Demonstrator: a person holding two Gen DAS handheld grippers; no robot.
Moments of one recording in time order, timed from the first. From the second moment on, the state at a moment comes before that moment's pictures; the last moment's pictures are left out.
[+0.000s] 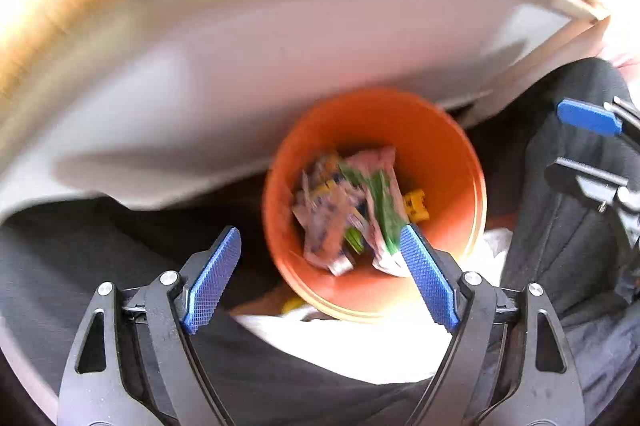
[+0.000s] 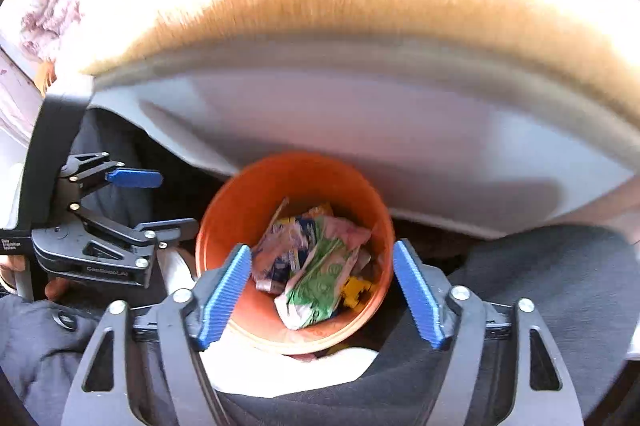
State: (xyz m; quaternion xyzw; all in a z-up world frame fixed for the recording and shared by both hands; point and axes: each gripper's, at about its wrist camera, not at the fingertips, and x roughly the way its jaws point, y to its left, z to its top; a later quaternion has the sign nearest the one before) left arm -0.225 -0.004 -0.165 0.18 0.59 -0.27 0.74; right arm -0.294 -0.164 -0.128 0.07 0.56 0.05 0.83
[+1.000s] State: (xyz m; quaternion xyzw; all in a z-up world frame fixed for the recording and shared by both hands) left arm -0.013 -0.044 -0.023 0.03 0.36 -0.18 0.91; right arm -0.095 -0.242 0.001 0.08 0.31 -0.15 0.94
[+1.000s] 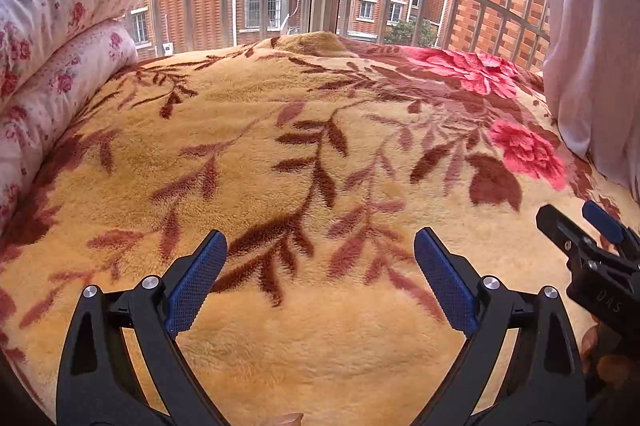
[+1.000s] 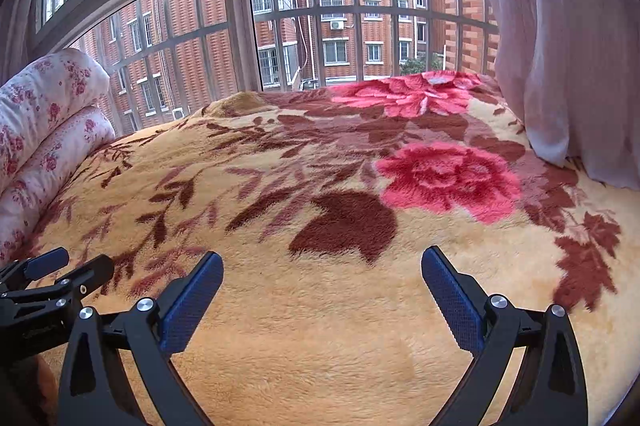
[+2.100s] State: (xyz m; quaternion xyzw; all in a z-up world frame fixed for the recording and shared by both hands) left arm 0.002 -0.051 -0.052 0.04 0.42 -0.16 0.89; right arm -0.083 -0.249 -0.033 0.11 0.37 -0.16 0.91
